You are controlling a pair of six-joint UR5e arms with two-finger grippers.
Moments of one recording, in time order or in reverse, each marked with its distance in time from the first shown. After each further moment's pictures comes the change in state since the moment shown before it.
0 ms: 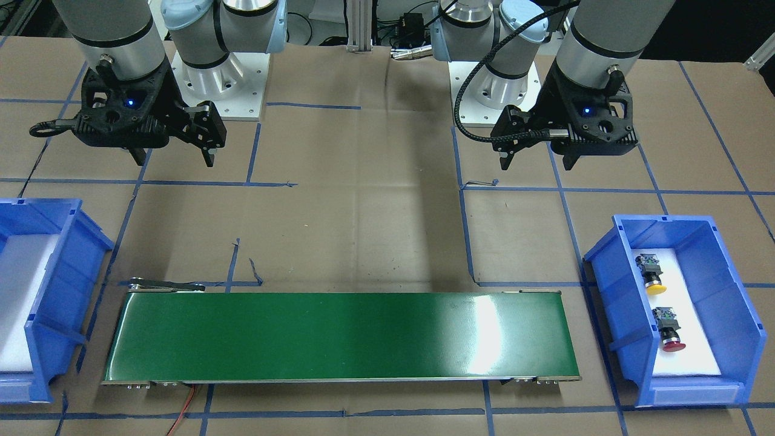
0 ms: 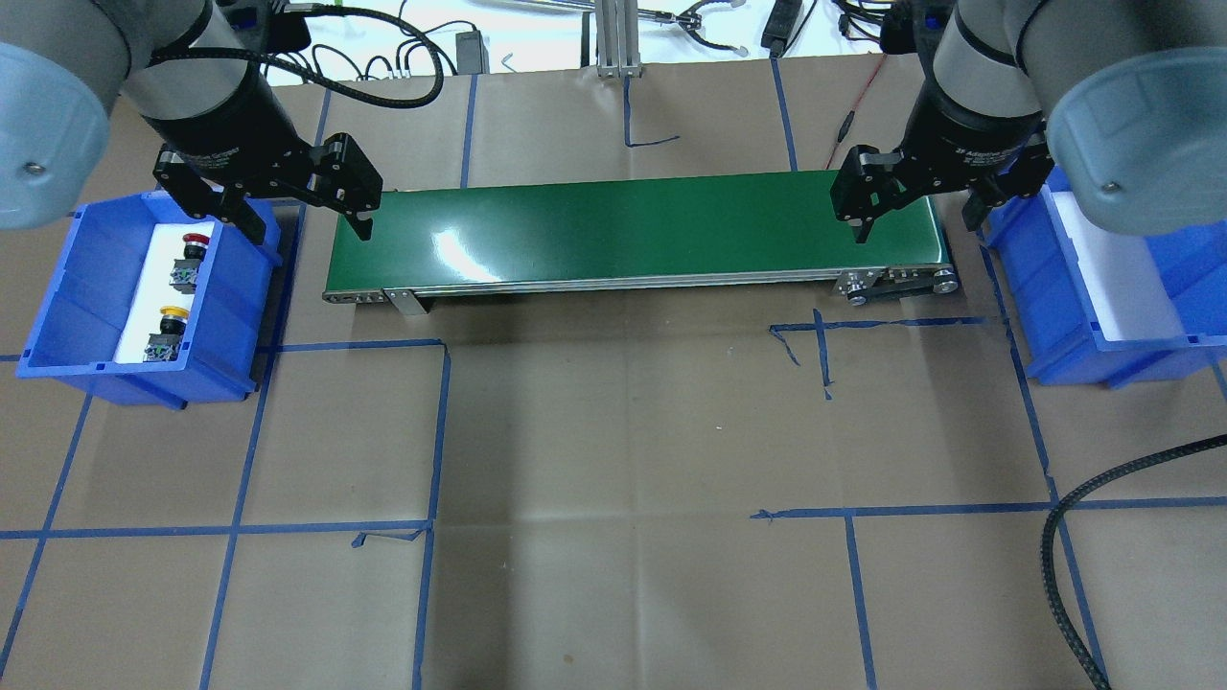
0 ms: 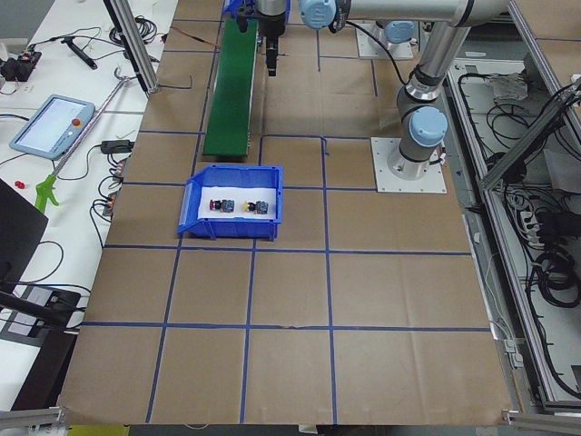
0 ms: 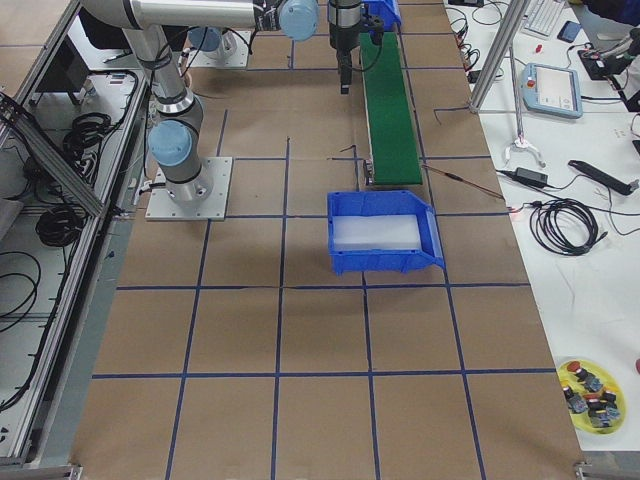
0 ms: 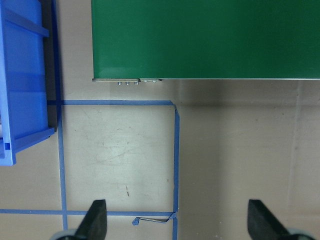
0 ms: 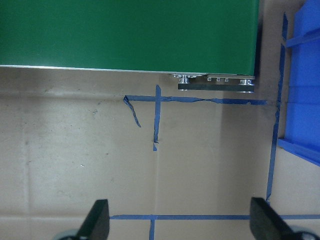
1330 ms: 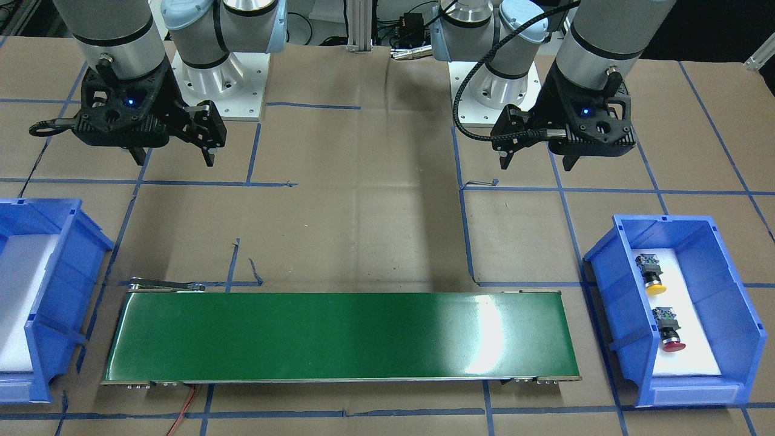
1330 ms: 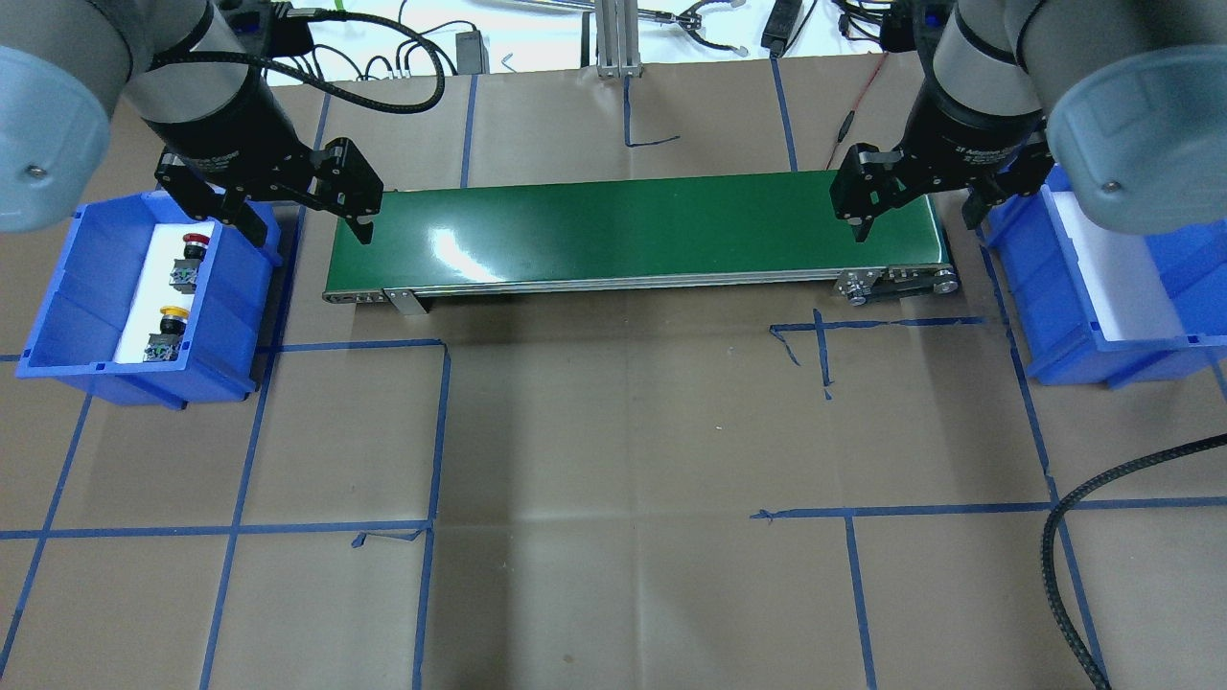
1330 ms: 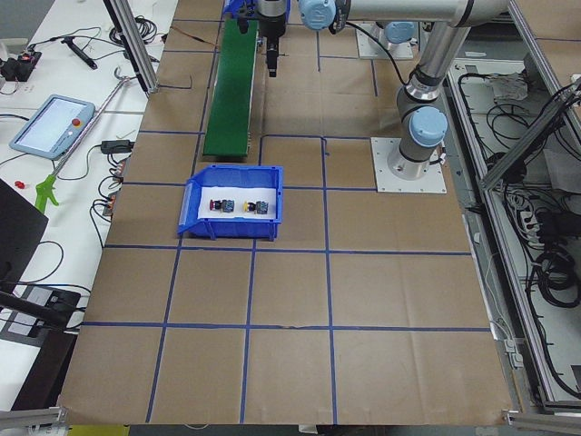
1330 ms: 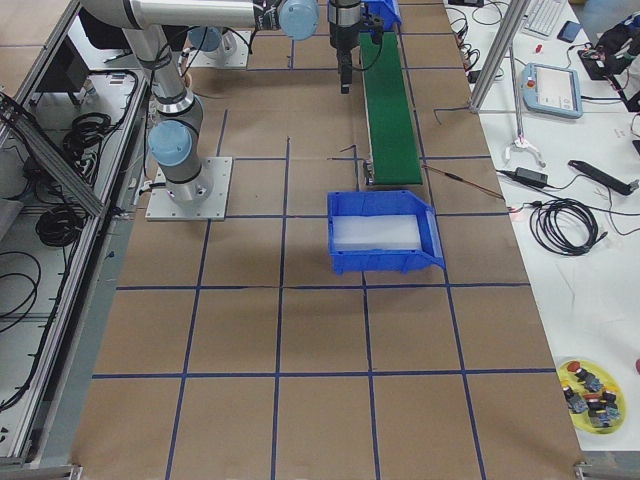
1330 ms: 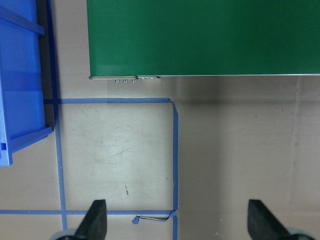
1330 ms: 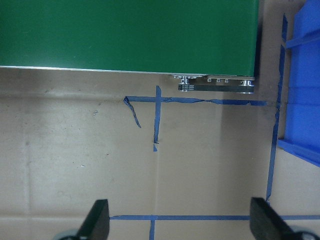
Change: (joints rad) left arm 0.004 0.004 -0.004 0.000 -0.001 0.038; right arm 0.001 0.000 -0.002 0.000 0.000 0.000
